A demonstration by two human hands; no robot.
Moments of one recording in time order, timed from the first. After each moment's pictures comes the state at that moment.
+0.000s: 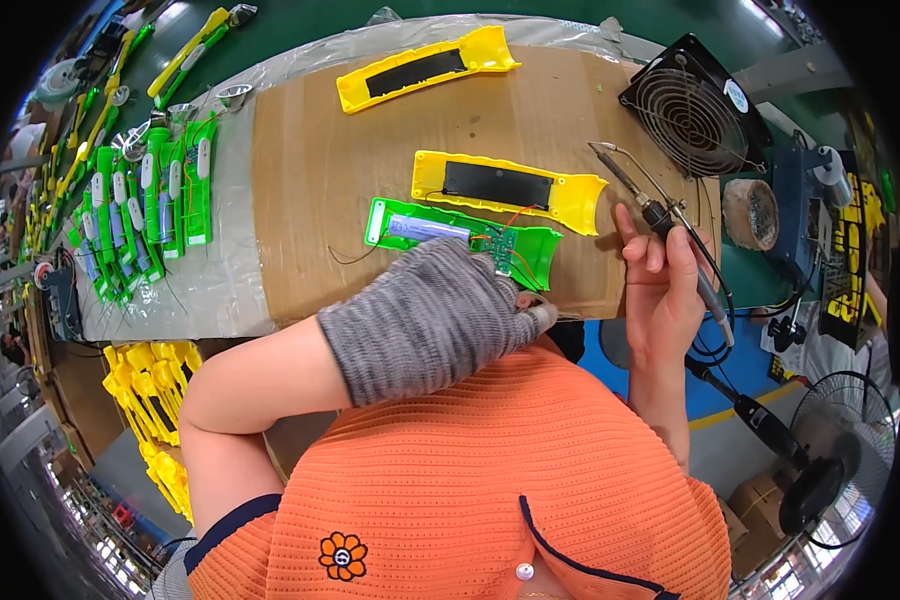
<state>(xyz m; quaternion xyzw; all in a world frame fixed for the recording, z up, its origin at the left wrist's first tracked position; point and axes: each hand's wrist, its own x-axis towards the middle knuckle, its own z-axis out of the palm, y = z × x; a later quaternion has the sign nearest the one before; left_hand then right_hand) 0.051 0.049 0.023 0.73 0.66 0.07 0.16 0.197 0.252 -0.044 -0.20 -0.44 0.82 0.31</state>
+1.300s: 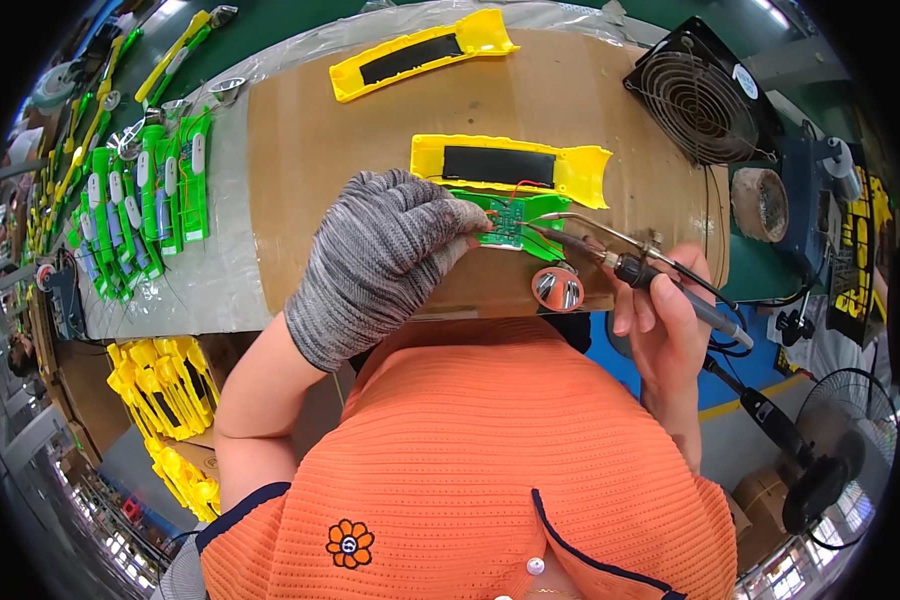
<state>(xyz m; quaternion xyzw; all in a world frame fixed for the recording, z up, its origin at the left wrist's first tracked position) 0.027 0.028 -0.004 0.54 0.77 0.33 0.04 0.224 0.240 -0.022 -0.20 -0.49 0.83 0.17</state>
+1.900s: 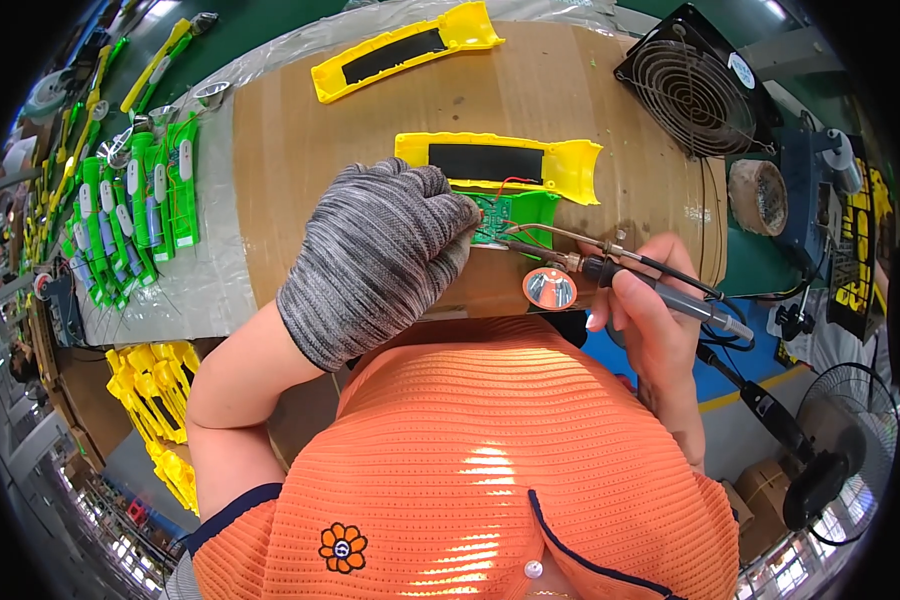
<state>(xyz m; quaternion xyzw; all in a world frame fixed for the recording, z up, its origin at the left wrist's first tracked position) 0.025 0.046 0.012 0.55 0.80 0.22 0.09 0.218 0.240 -0.017 -0.24 -0.54 0.80 0.12</state>
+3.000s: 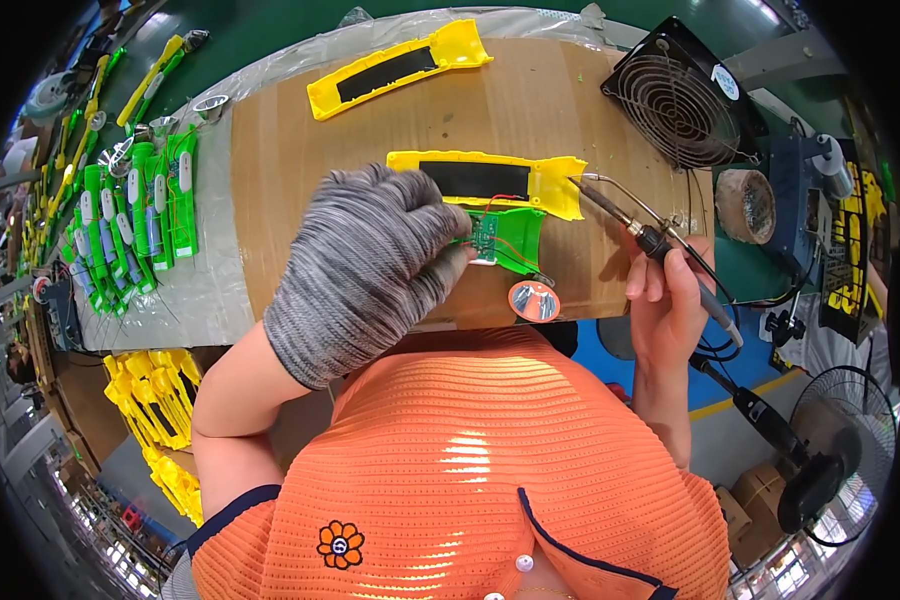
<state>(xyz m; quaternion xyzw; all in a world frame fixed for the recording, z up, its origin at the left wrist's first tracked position) 0.024 0.052 0.025 0.54 0.81 0.22 0.07 0.220 0.269 -0.038 -0.23 -0.52 0.77 0.27</state>
